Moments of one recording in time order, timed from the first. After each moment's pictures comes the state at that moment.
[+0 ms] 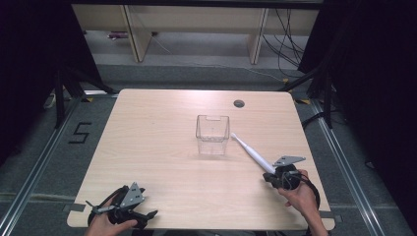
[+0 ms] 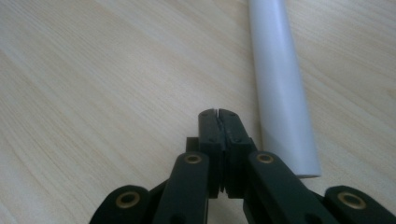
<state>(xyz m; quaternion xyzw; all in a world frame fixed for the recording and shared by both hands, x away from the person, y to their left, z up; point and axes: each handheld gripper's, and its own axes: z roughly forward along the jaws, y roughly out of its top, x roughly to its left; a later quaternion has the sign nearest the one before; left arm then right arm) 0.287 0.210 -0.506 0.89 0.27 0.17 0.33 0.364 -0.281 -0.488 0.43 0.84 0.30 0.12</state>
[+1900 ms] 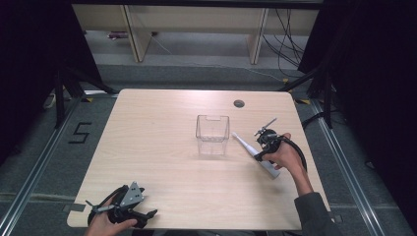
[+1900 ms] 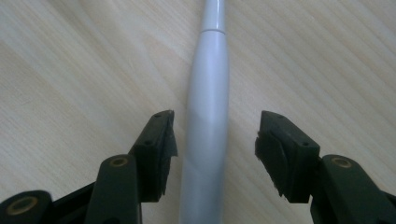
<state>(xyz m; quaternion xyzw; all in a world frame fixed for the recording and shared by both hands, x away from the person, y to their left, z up) 0.289 0.211 -0.507 0.89 0.28 0.16 0.33 0.472 -0.242 -0.457 0.40 0.90 0.14 0.10</state>
